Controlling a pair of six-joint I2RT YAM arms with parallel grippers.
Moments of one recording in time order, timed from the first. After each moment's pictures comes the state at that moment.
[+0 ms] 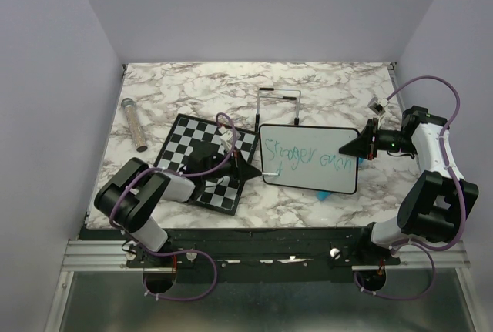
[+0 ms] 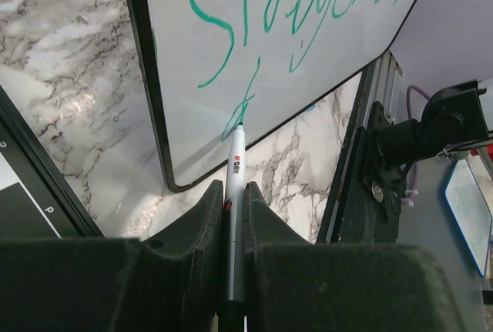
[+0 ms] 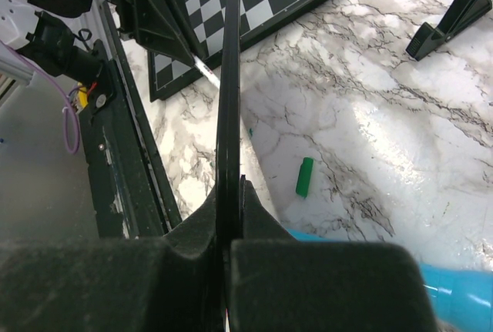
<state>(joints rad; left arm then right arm) -0.55 1.58 0.41 0.95 0.65 -0.62 -0.33 1.46 1.12 -1.27 -1.28 -1.08</state>
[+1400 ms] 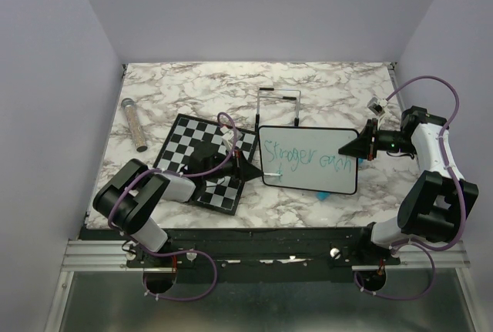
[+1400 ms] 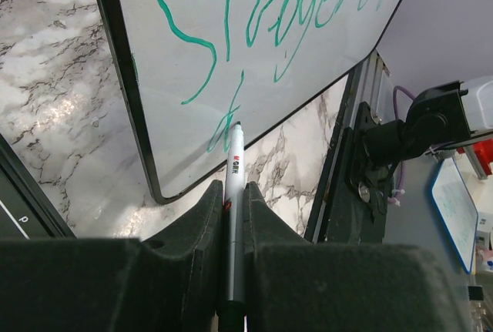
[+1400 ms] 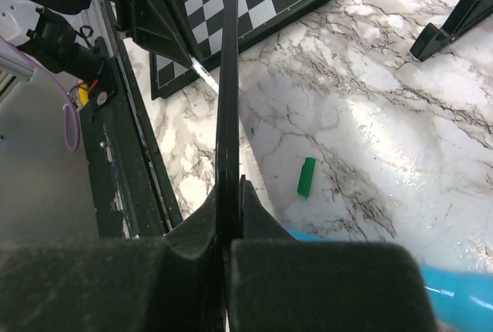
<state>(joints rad) -0.58 1.58 0.42 0.94 0.67 -0.65 -0.33 1.46 1.12 -1.28 -1.28 -1.10</state>
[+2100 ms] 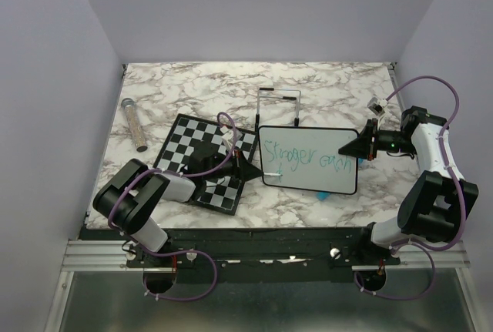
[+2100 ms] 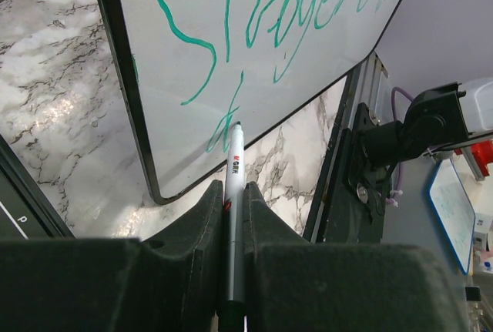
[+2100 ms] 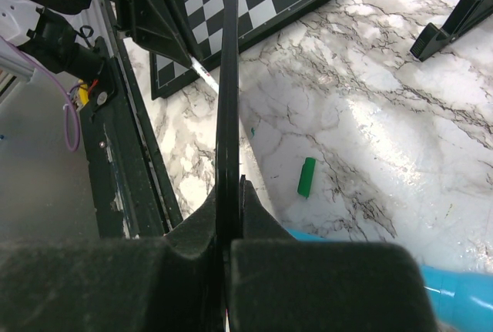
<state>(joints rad) -0.58 1.58 0.42 0.94 0.67 -0.66 -0.33 1.46 1.12 -1.29 -1.28 -1.10</state>
